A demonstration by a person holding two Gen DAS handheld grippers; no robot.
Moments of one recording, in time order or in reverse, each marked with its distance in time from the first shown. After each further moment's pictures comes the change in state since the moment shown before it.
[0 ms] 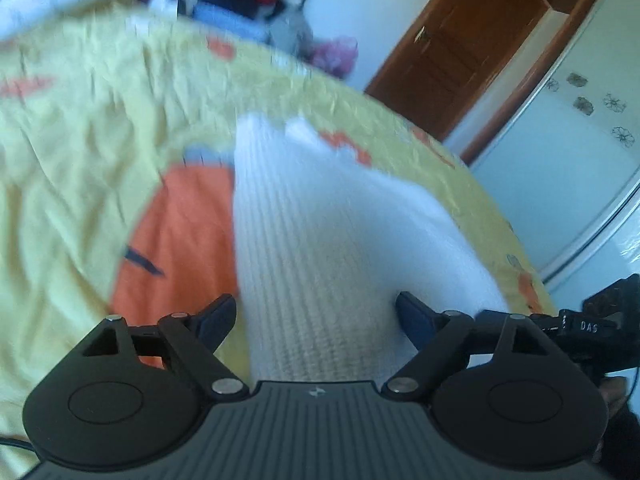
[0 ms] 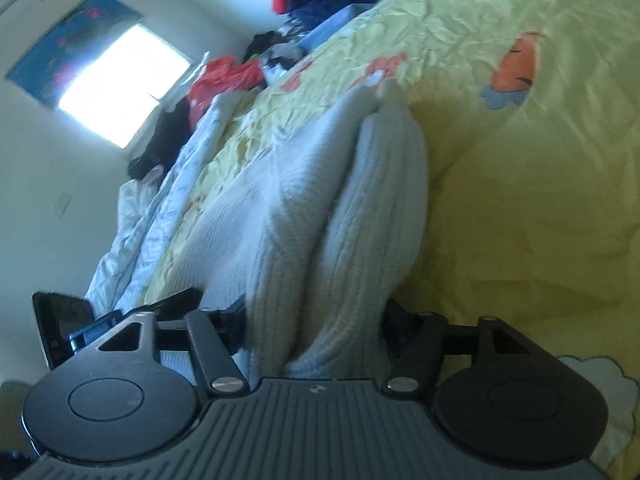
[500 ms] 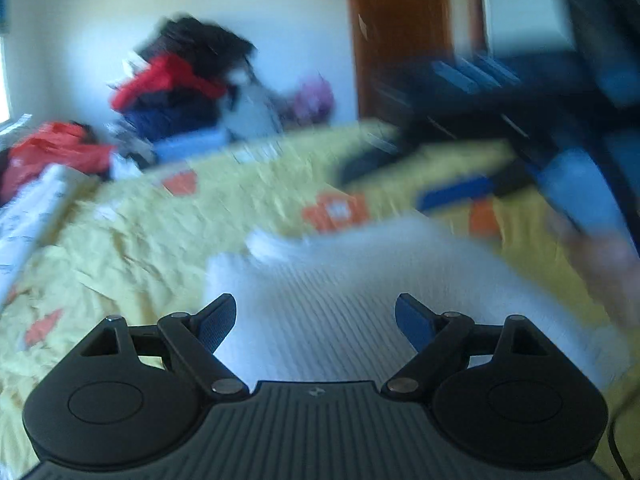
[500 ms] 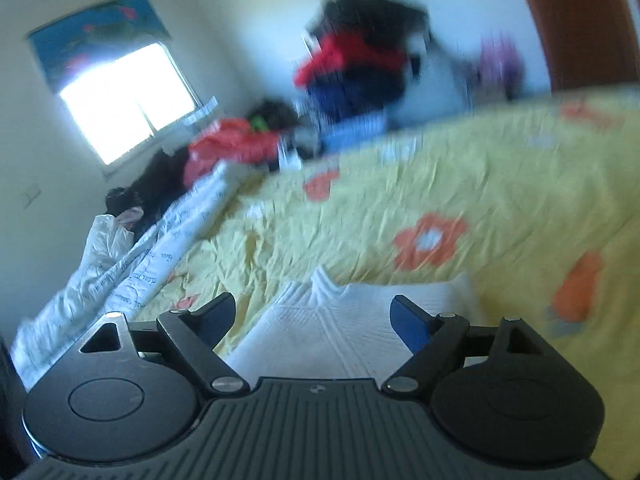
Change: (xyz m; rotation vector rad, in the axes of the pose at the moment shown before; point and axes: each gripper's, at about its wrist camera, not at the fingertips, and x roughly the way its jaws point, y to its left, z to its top) left arm 0.059 -0.098 0.023 0.562 -0.049 0.275; right arm 0.062 0.092 0.095 -0.198 -0.152 -0.117
